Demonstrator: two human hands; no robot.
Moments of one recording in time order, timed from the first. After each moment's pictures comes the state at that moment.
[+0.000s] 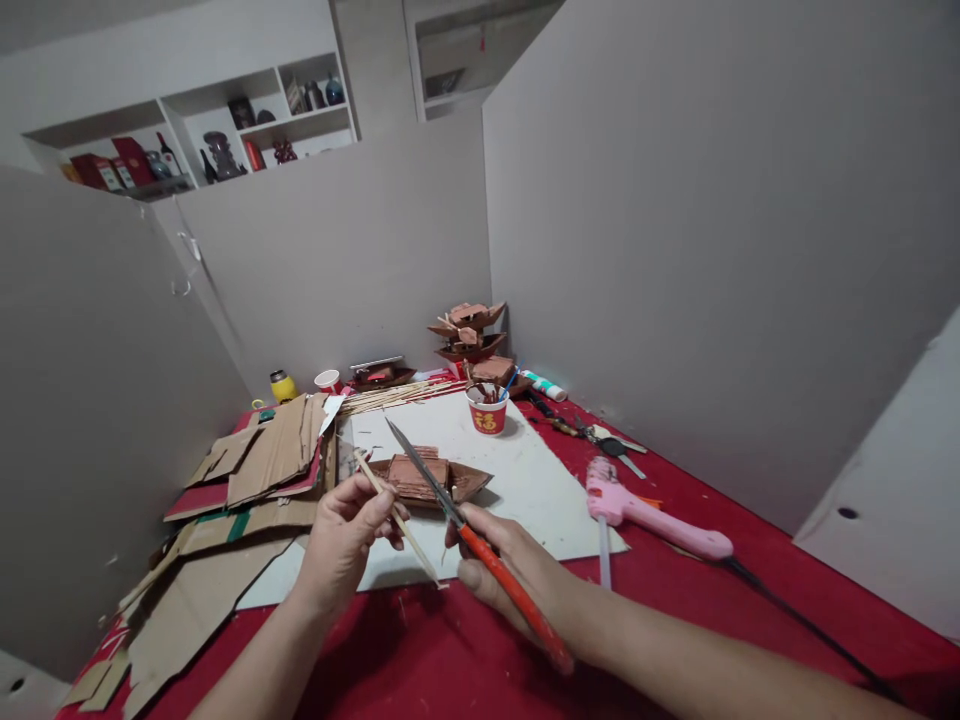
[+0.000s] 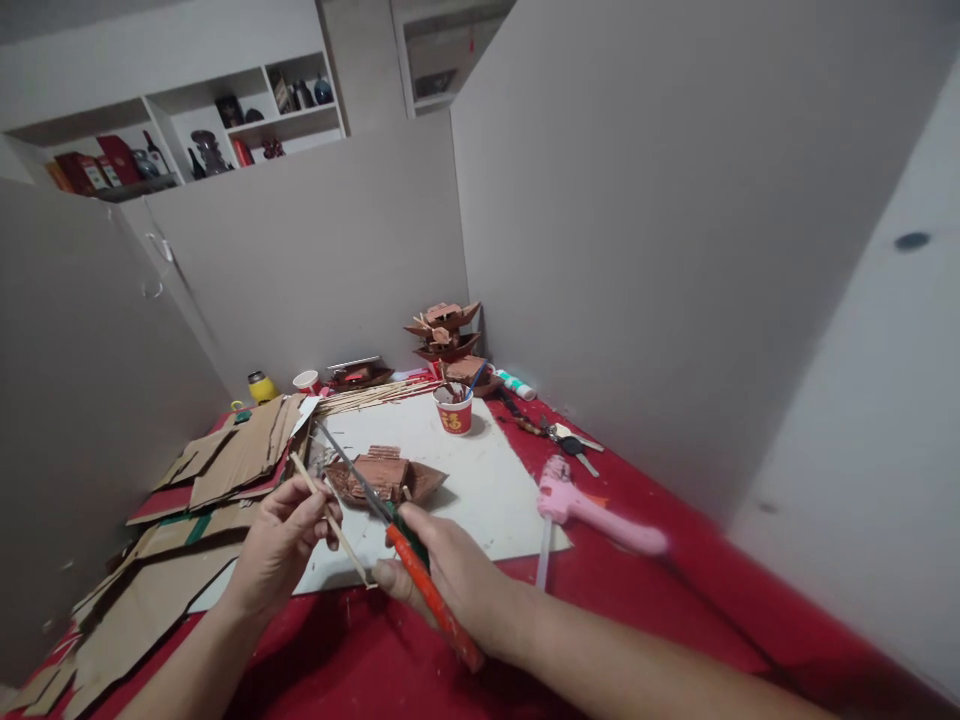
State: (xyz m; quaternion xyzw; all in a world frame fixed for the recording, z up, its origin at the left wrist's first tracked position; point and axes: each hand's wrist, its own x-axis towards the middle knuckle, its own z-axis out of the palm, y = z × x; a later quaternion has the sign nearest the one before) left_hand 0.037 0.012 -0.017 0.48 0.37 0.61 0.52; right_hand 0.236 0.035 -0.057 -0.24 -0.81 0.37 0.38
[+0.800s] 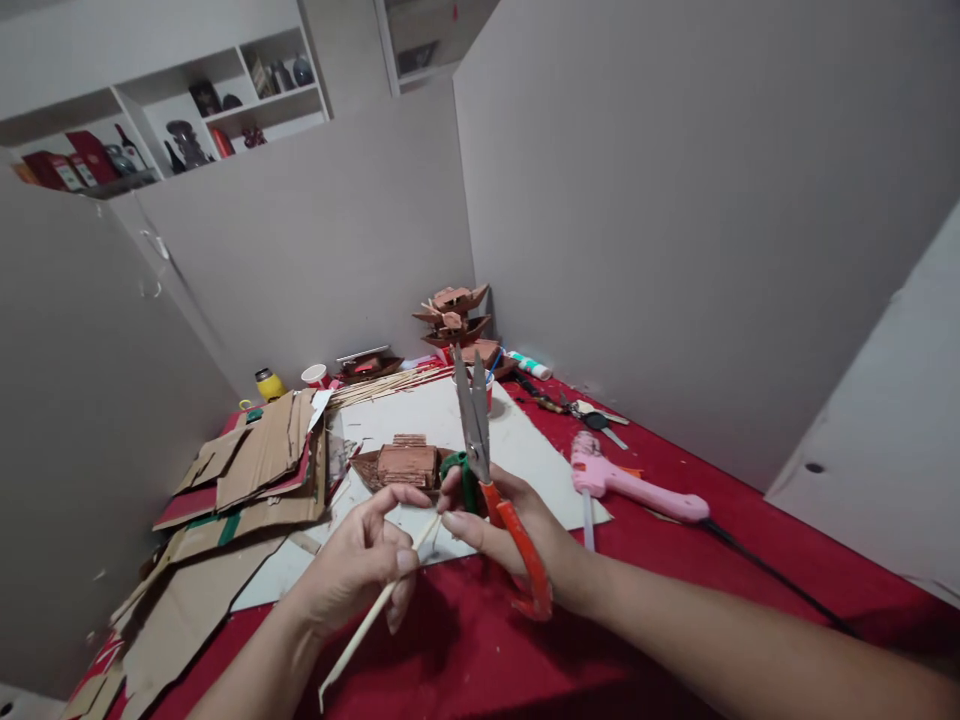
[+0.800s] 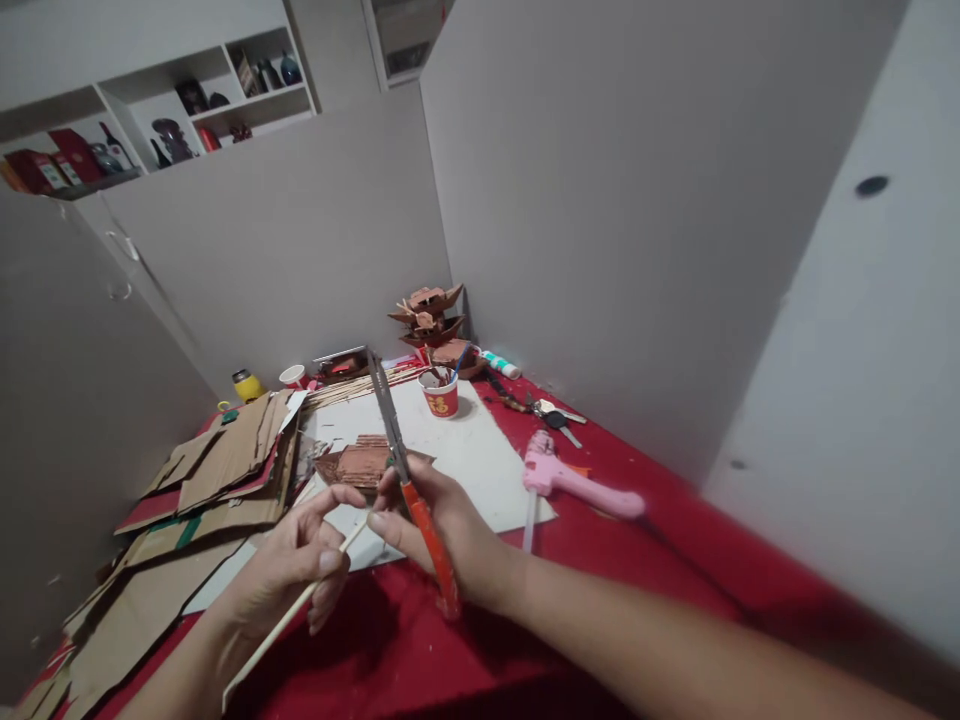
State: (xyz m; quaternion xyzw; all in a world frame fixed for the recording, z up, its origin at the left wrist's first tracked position) left_hand 0.040 0.008 -0.030 0.54 0.28 0.38 0.69; right_hand 0.239 0.038 -0.053 -0.20 -0.66 0.50 0.52
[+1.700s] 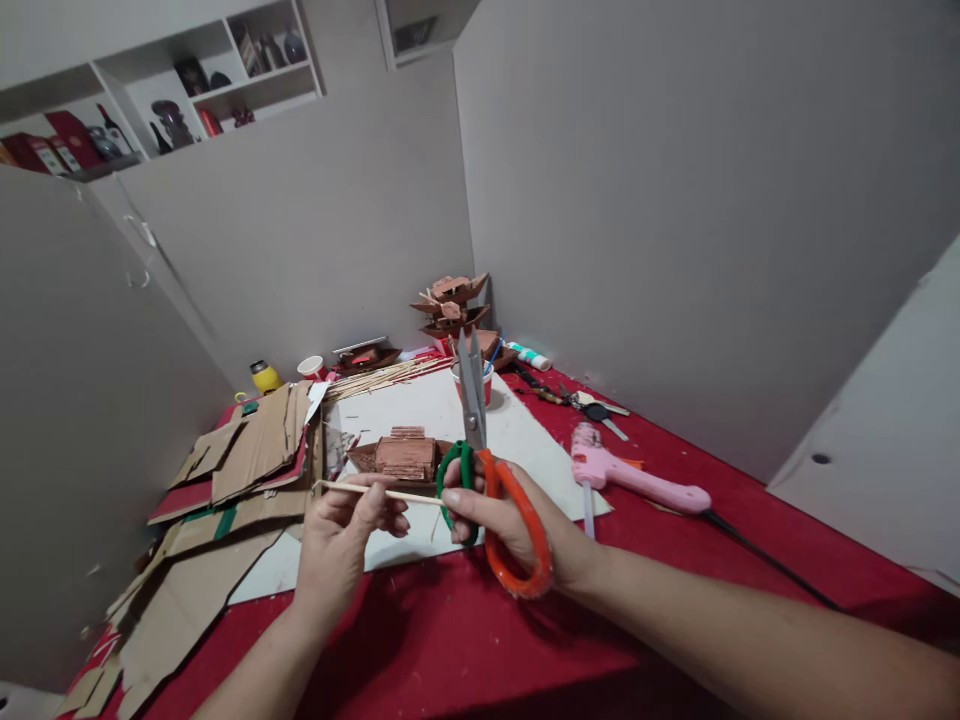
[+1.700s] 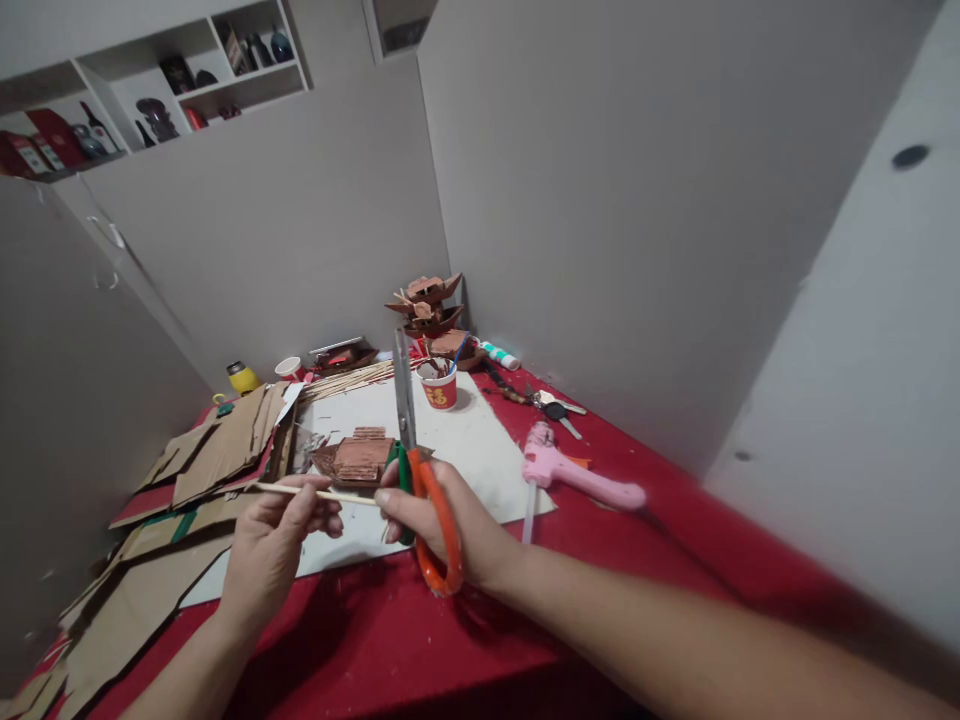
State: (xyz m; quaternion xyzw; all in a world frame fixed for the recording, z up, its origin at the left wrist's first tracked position) left_hand 0.052 0.003 -0.025 0.51 0.43 0.60 0.45; right_hand 0.234 0.045 -0.057 -0.22 -0.53 0.66 0.47
